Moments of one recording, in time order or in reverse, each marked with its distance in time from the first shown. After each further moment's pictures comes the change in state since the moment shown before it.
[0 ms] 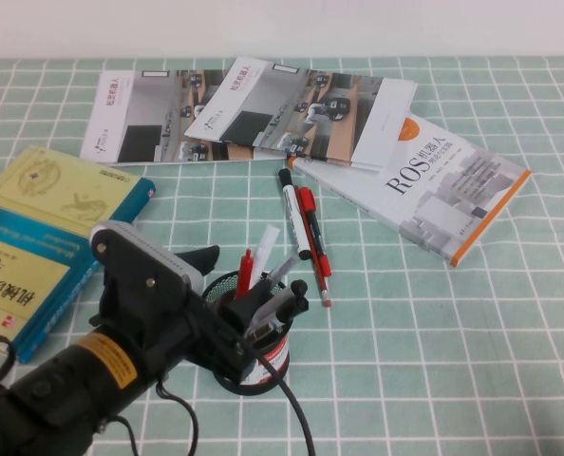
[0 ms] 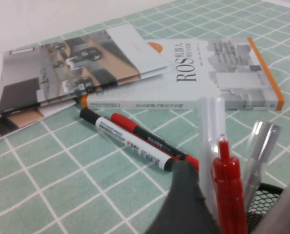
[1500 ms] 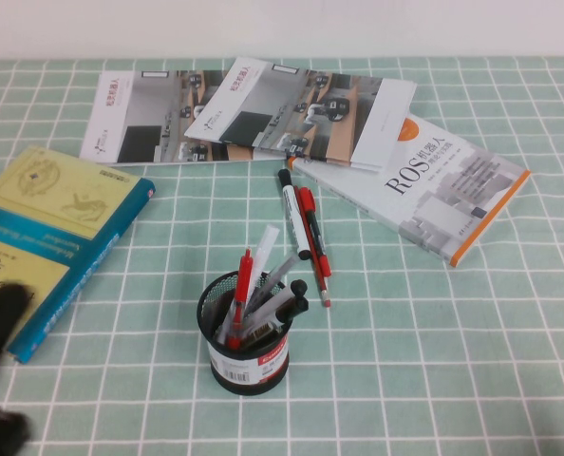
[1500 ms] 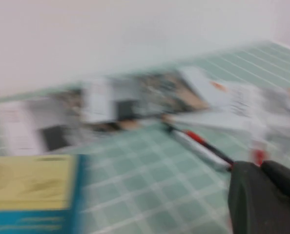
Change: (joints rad) right arm 0.000 0.000 0.000 0.000 0.000 0.000; left arm 0.214 -0.930 0.071 -0.098 0.780 0.052
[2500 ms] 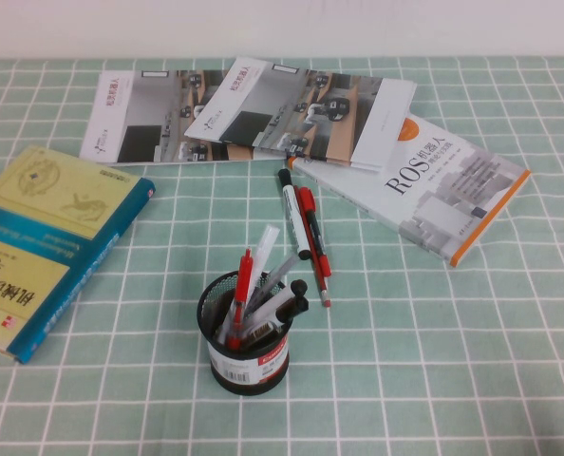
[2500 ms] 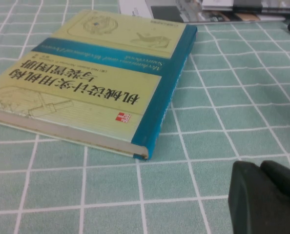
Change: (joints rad) right arm 0.000 0.000 0.000 0.000 0.000 0.000; left arm 0.353 -0.467 0.371 0.010 0.241 -0.058
